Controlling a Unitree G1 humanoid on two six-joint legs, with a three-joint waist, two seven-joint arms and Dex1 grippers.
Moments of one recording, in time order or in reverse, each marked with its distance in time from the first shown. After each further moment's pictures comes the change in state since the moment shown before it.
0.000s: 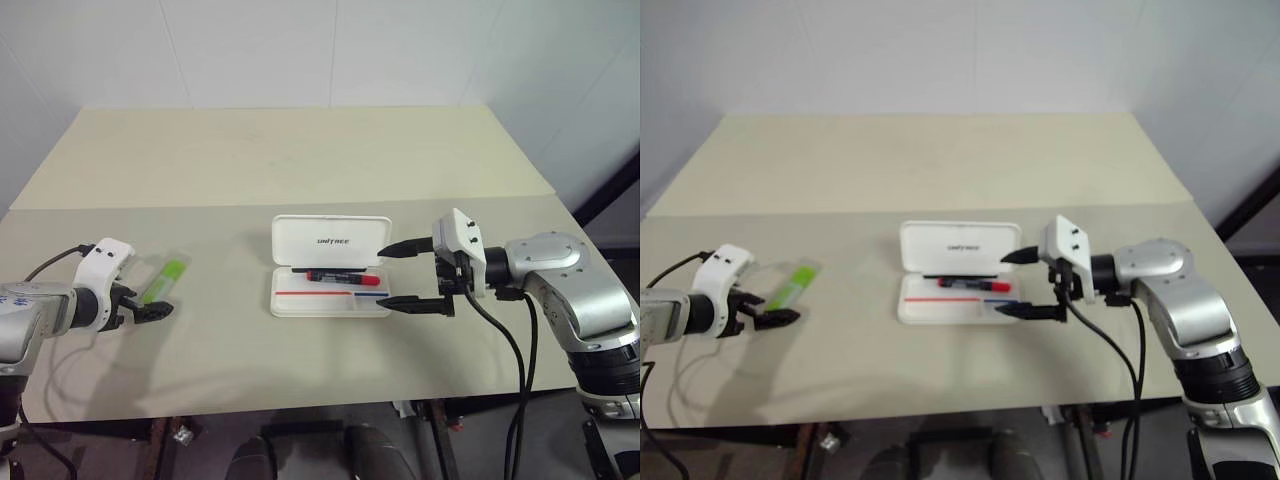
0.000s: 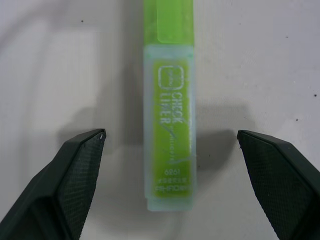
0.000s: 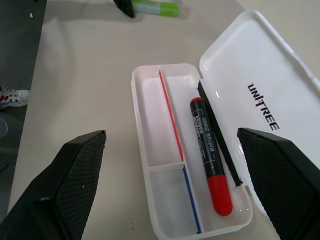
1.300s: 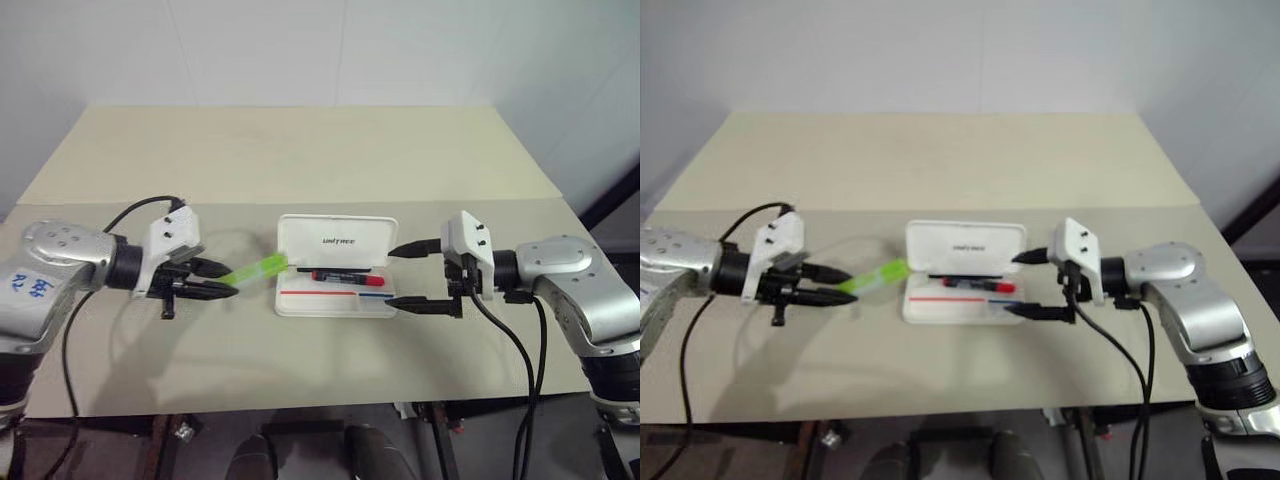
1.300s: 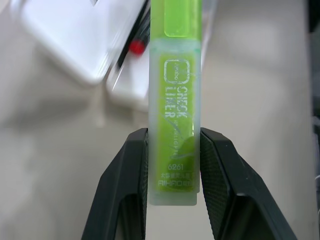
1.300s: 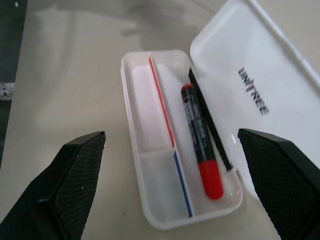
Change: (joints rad) left arm -0.225 0.022 -0.214 -0.193 -0.056 -0.519 -0.546; right arm 0.062 -0.065 -0.022 0.002 0.006 -0.028 -0.037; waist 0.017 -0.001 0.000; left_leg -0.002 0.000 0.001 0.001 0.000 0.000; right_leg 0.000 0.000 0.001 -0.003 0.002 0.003
